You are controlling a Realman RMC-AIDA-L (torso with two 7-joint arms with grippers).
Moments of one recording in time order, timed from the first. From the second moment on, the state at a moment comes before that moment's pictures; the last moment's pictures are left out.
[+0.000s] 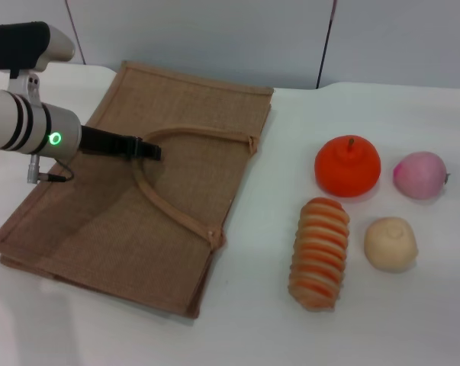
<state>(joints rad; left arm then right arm) -0.88 -2.03 0.42 0.50 -0.43 -0.98 0.94 0.60 2.02 -0.19 0.02 -1.10 -1.28 0.09</state>
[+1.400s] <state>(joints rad) -0.81 -2.03 0.41 0.50 -0.82 -1.05 1.22 0.60 2.02 -0.19 0.02 -1.10 -1.29 0.09</state>
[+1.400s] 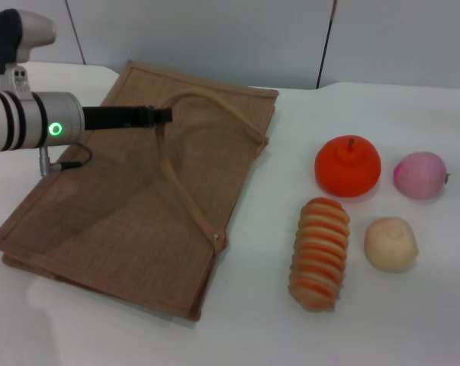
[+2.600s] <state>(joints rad) -0.67 -2.02 0.40 0.41 -1.38 -1.42 1.72 0.64 2.00 -0.40 -0.01 -1.13 -1.17 0.27</state>
